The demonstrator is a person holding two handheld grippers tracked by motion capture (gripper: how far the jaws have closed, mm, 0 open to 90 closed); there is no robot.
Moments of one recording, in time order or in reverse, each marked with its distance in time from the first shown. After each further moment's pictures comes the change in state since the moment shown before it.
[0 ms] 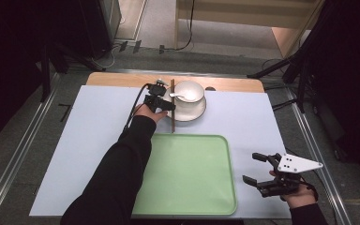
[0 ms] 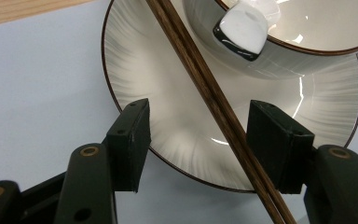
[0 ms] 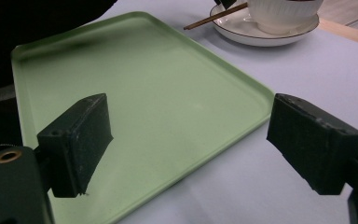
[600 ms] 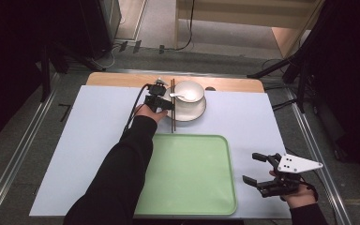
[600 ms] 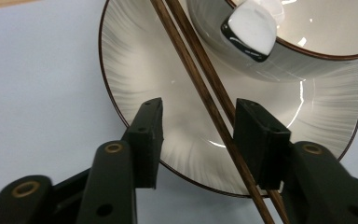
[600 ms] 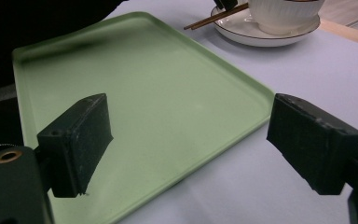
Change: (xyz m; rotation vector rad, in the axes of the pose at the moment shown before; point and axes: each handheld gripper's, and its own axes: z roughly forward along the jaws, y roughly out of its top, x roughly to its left) left arm 0.000 0.000 0.005 0.015 -0.013 -0.045; right arm 0.000 0.000 0.000 0.000 0.002 -0.002
